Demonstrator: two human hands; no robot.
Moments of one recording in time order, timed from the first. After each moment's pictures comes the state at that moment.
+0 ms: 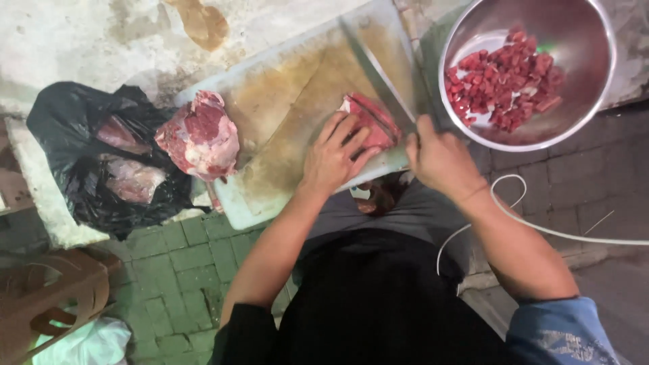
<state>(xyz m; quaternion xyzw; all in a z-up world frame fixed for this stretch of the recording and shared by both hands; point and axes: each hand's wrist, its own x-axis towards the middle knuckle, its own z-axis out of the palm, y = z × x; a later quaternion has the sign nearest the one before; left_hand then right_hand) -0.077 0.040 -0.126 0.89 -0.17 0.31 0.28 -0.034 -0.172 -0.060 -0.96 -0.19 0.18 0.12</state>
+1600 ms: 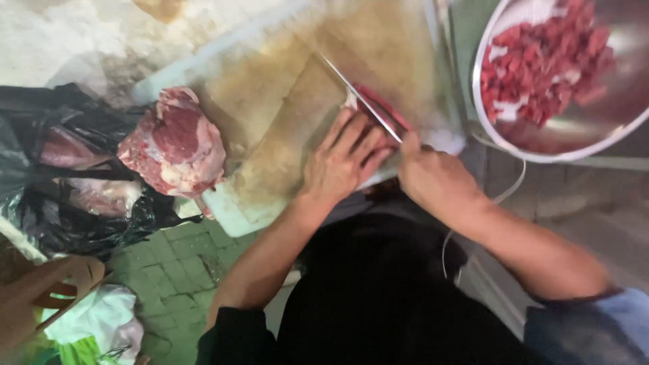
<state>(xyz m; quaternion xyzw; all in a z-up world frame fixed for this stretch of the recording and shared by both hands) -0.067 0.045 -0.127 0.91 -0.12 0.25 0.31 -0.041 -0.146 -0.080 -0.91 -0.33 0.24 -0.09</state>
